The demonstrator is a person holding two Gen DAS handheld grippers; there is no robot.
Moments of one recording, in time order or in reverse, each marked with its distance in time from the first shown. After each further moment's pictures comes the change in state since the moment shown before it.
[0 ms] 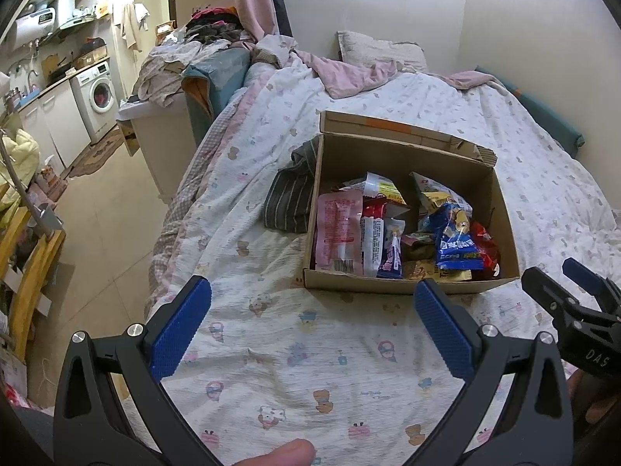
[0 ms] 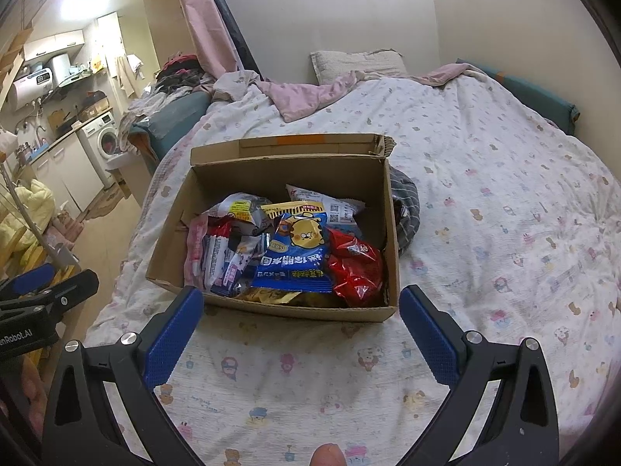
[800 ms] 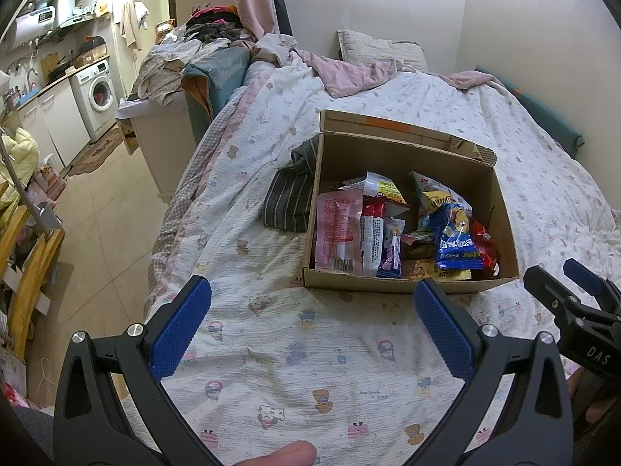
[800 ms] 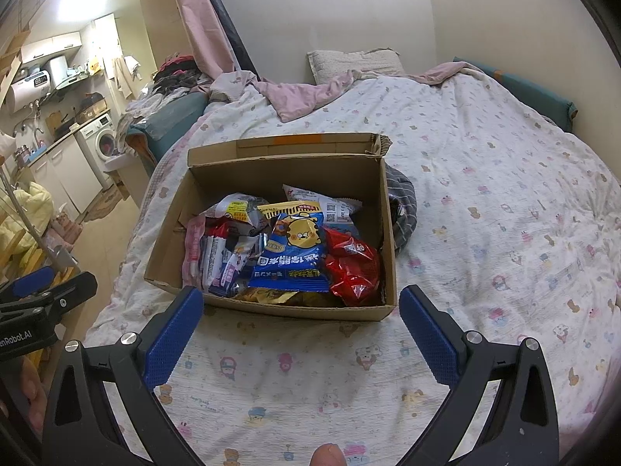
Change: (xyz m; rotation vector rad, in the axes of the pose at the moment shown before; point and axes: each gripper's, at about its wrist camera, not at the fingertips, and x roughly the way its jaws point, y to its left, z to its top) left arm 0.001 0.000 0.000 0.002 0.003 -0.005; right arm 0.000 -0.001 0.000 0.002 -0.001 -0.004
